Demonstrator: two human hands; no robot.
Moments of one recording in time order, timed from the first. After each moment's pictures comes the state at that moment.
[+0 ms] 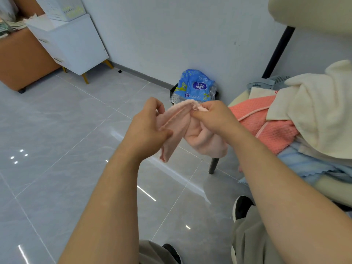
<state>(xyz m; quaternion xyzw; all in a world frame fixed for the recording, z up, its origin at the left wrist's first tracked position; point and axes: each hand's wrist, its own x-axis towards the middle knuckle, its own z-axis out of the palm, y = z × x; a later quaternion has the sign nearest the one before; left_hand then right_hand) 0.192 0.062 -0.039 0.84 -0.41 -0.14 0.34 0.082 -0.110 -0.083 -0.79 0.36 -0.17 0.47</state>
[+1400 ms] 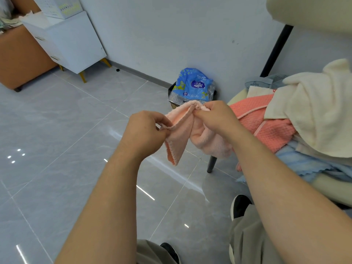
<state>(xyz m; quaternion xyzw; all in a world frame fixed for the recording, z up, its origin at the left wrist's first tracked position) 0.188 0.057 -0.042 0.87 -0.39 -0.13 0.28 0.080 -0.121 -0.093 -0.79 0.39 -0.17 0.44</state>
